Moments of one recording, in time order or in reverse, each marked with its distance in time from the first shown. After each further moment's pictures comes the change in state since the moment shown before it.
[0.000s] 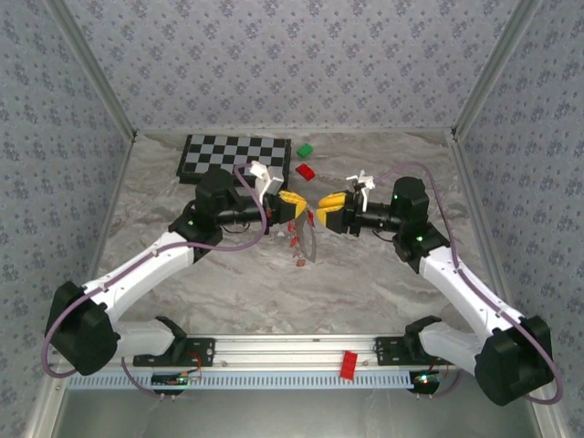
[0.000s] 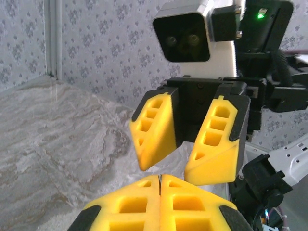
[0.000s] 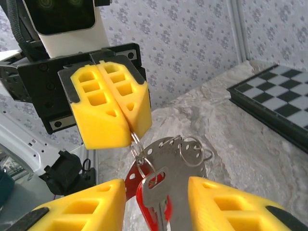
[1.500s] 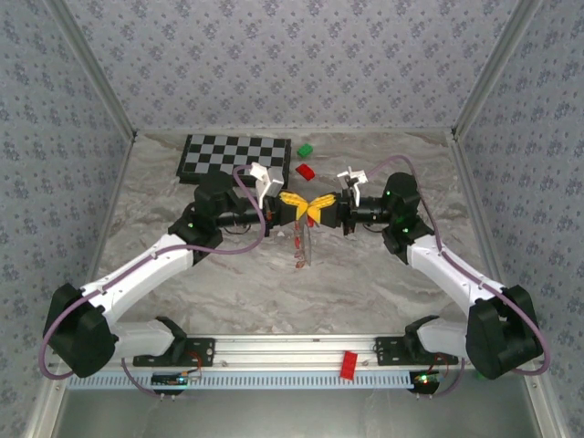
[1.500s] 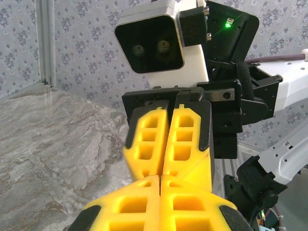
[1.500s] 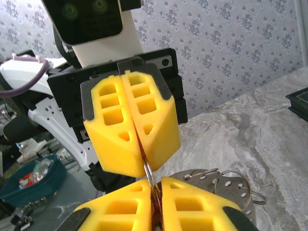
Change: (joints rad) left arm -0.017 -0.011 -0.005 0.013 0.003 0.003; right arm 0.024 0.141 0.008 0.285 -0.197 0.164
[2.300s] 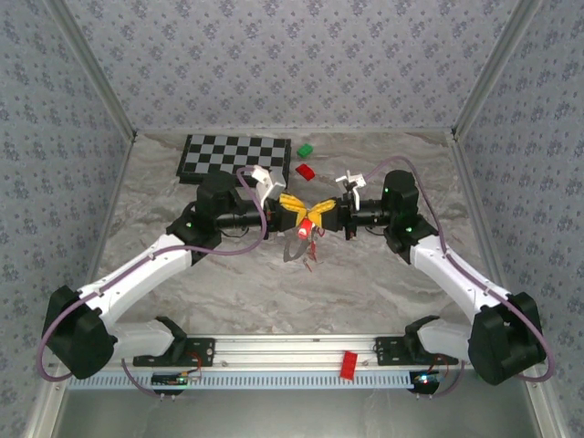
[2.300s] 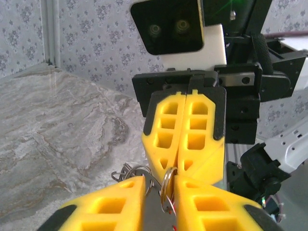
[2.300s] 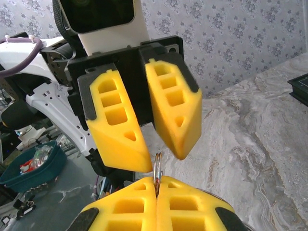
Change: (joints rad) left arm -0.003 -0.010 0.021 -0.135 -0.027 0.045; right arm 0.000 -0.038 0.029 -0.224 -0.014 -0.144
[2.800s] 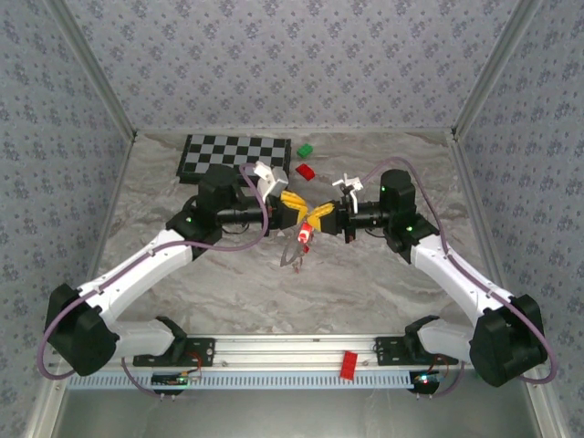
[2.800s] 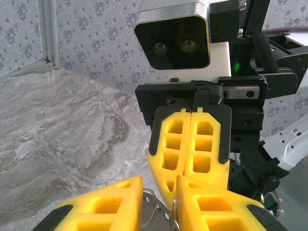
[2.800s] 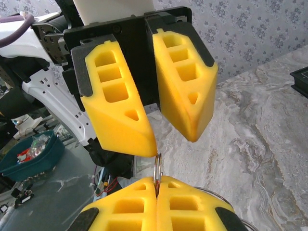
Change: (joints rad) left arm 0.000 0.022 0.060 -0.077 0.012 0.030; right arm 0.016 -0.007 0.026 -0.129 0.008 -0.104
